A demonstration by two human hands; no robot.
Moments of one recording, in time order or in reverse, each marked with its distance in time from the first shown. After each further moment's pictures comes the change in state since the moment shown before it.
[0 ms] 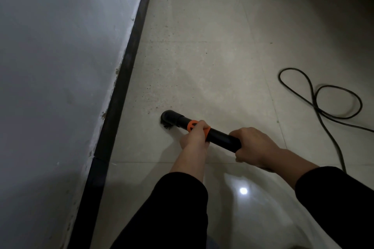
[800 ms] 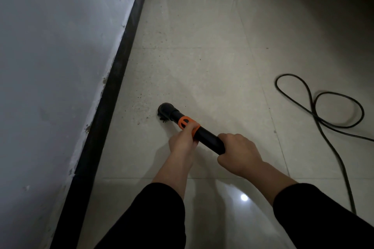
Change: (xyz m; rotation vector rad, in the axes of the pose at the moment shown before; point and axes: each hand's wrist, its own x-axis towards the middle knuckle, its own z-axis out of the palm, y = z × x) left_hand 0.028 0.012 0.018 0.040 -0.042 0.134; right_hand 0.030 0.000 0.010 0.037 0.140 0.022
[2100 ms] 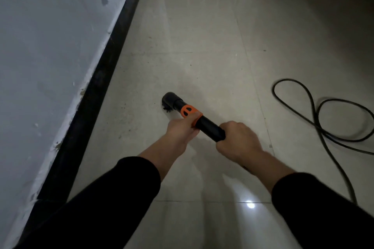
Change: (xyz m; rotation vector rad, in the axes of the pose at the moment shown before) left_hand 0.046 0.018 0.082 0.201 -0.152 0.104; right_hand 0.064 0.058 -0.034 0.144 0.050 0.109
